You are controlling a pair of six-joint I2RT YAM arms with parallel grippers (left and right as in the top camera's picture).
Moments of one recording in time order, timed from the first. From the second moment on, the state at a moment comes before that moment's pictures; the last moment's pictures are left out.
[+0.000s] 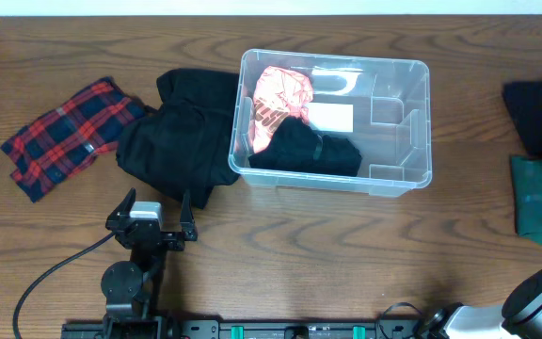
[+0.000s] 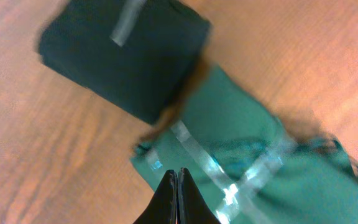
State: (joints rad) left arm 0.00 0.01 0.03 -0.13 0.06 0.01; right arm -0.72 1.61 1.11 -0.40 -0.08 0.22
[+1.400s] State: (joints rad) left arm 0.00 0.01 0.03 -0.13 0.06 0.01; right arm -0.64 1.88 1.11 0.09 -0.11 -0.22
